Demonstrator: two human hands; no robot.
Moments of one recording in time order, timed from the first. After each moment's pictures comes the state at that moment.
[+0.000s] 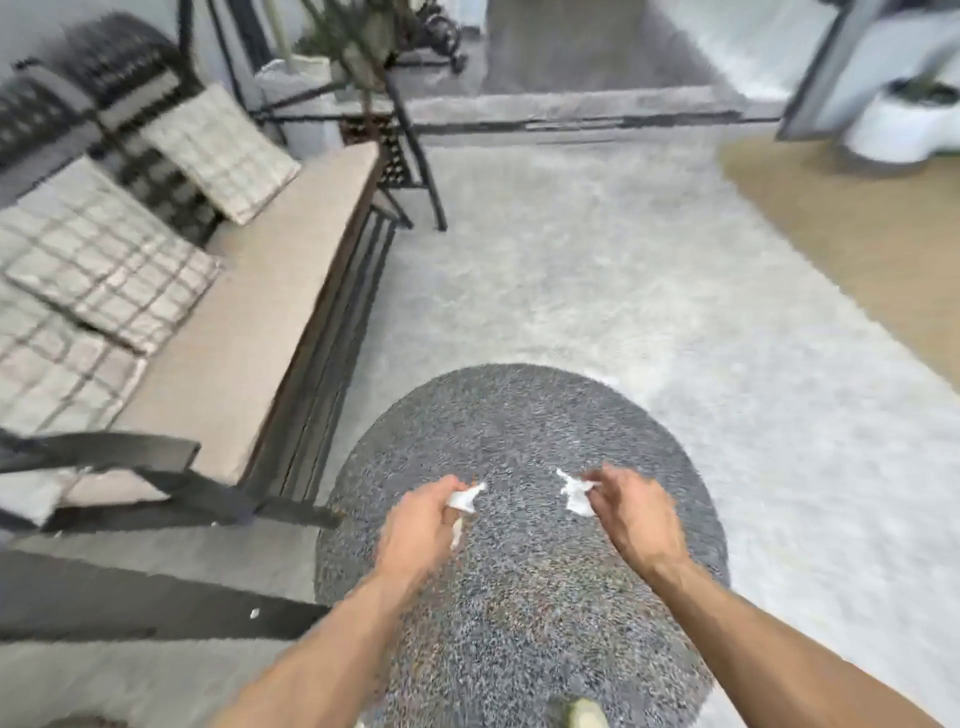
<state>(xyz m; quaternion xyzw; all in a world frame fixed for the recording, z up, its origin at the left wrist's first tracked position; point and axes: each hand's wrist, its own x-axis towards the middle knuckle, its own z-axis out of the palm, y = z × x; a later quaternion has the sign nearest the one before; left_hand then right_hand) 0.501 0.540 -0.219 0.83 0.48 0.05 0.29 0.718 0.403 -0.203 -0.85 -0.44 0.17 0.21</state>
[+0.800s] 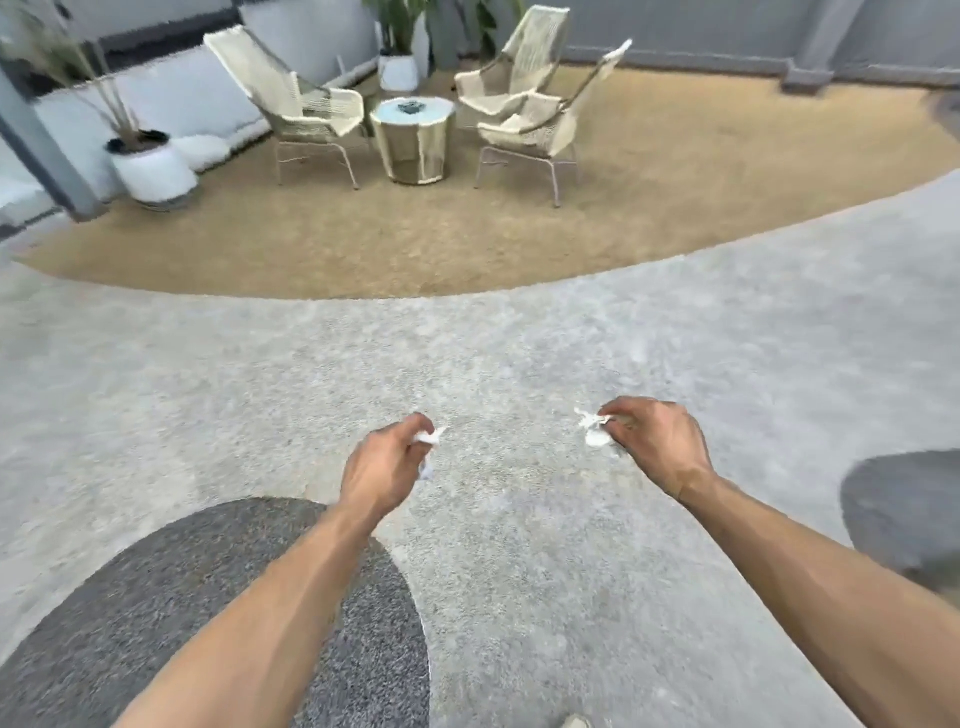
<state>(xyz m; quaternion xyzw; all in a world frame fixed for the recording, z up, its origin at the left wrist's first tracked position) 0.806 0.061 -0.079 0.95 -0.14 -0.08 0.28 0.724 -0.255 -0.059 -0.95 0.16 -0.07 0.25</state>
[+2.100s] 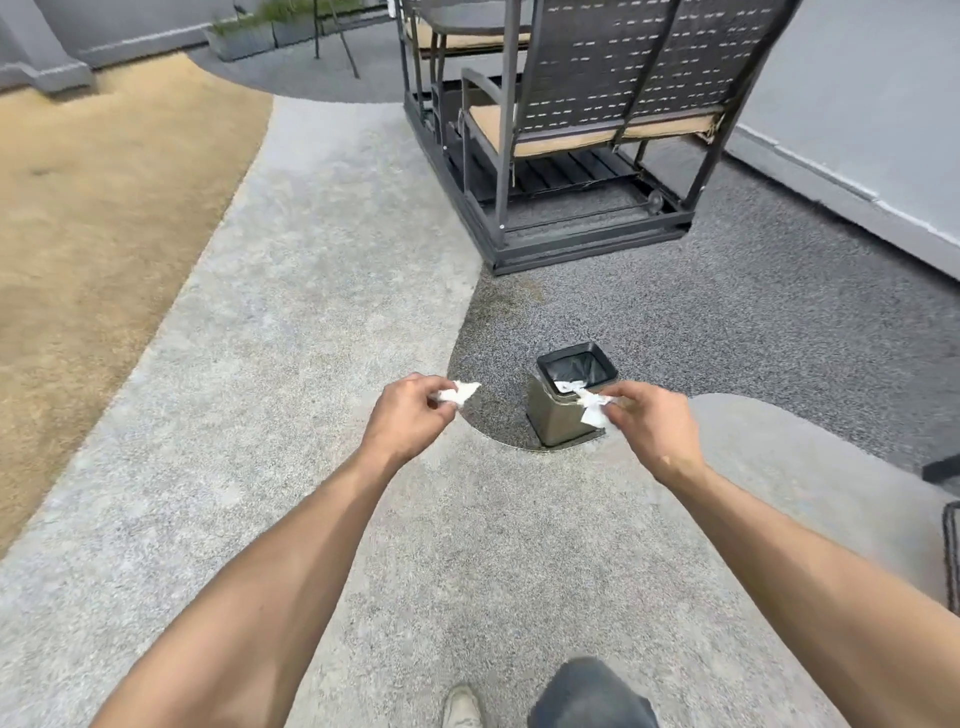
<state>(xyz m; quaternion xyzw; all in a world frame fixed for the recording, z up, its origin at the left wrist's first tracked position) 0.828 -0.766 -0.073 0.65 -0.67 -0.26 0.25 0.528 -0.747 -0.066 -0.64 0.71 -0.24 0.16</state>
